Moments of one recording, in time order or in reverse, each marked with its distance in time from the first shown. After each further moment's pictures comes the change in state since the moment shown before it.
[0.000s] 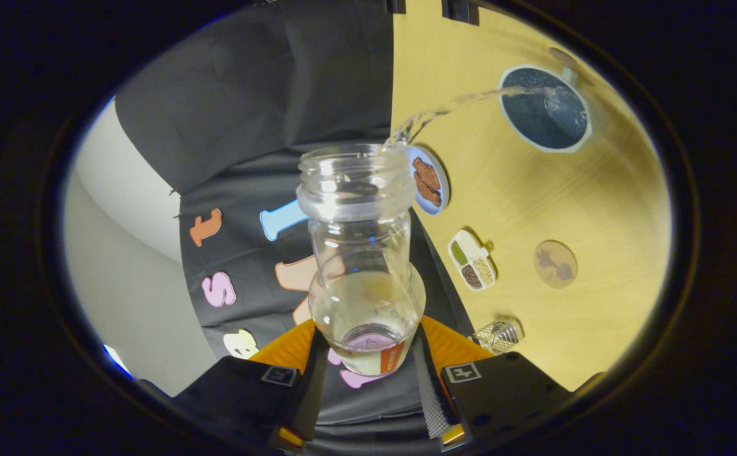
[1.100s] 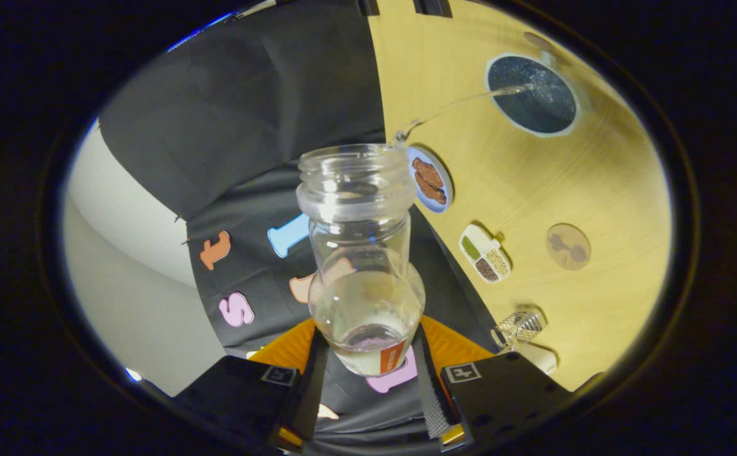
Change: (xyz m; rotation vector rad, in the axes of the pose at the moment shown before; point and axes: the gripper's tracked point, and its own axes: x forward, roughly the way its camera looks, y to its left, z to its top) arm 0.004 0.018 0.007 0.138 -0.024 0.041
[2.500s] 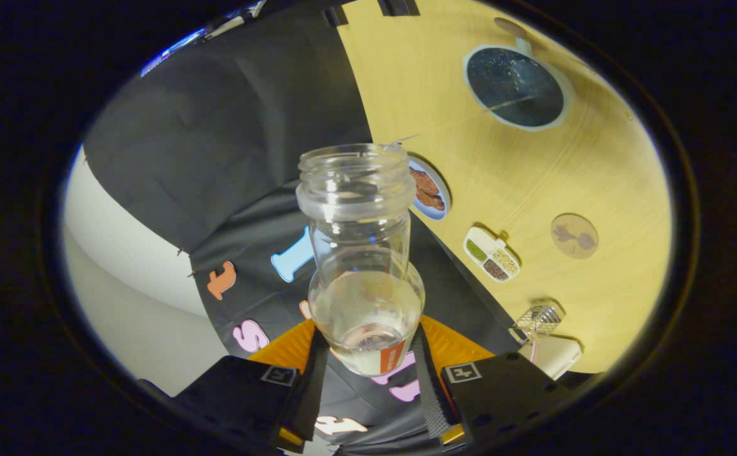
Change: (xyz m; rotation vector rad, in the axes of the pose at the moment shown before) arm 0.010 0.005 0.017 0.106 -0.062 0.006
